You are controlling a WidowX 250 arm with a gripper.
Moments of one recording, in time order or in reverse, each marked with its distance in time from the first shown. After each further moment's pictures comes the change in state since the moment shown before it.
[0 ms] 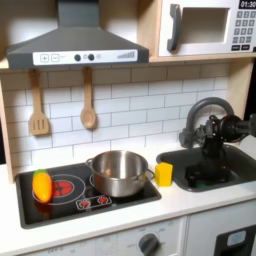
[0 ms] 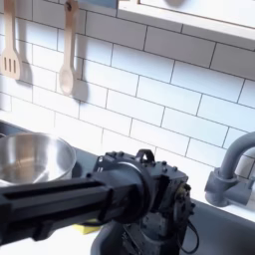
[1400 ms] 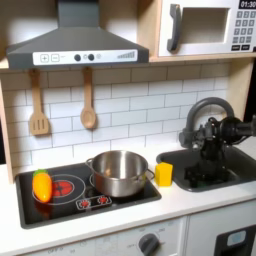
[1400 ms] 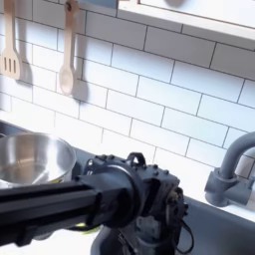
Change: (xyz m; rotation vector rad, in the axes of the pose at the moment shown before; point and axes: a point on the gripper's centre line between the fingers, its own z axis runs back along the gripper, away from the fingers) arm -0.003 0.007 0.002 0.001 -0.049 0.033
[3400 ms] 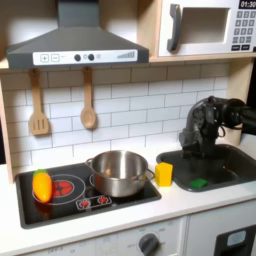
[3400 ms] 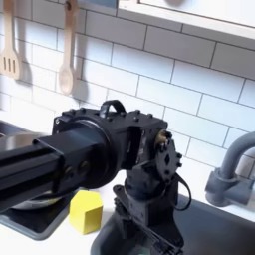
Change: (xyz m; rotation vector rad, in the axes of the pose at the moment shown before) arm 0.006 0.008 0.060 -0.017 -0.077 -0.033
